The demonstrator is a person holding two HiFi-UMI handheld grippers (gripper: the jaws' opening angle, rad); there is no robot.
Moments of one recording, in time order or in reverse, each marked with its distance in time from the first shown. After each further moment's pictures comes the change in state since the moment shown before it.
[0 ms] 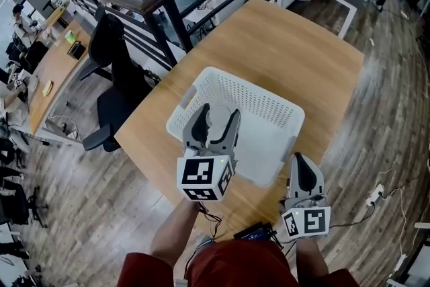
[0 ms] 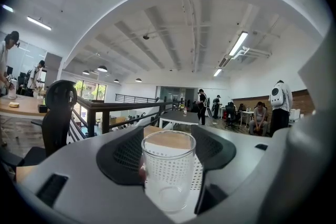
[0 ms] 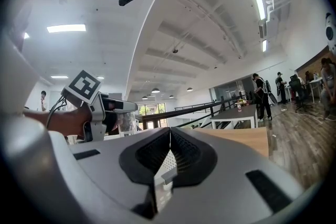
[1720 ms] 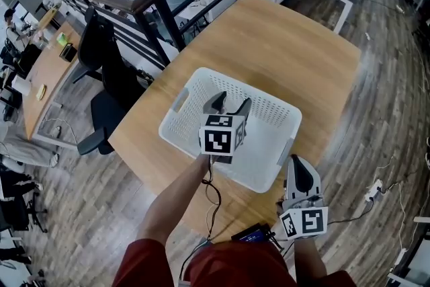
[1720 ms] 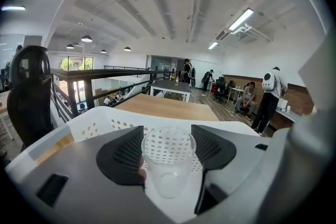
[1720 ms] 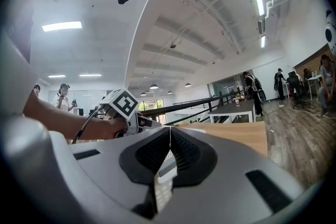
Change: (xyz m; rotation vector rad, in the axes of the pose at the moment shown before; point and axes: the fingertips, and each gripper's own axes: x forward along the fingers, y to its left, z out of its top) left arm 0.108 -0.008 -0.097 0.005 0.370 -0.117; right arm 0.004 -0.008 -0.019 0.018 0.052 -0.017
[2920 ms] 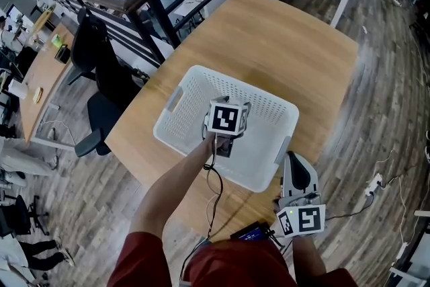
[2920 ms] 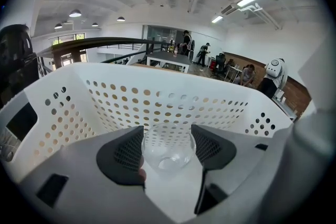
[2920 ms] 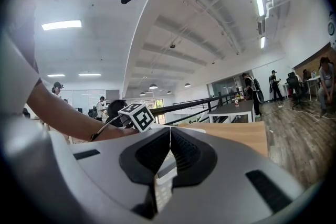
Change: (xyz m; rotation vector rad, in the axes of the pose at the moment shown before) left arm 0.057 0.002 -0.068 -0.005 0.324 -0.037; right arm 0.005 0.001 -0.003 -0.003 -0.002 -0.007
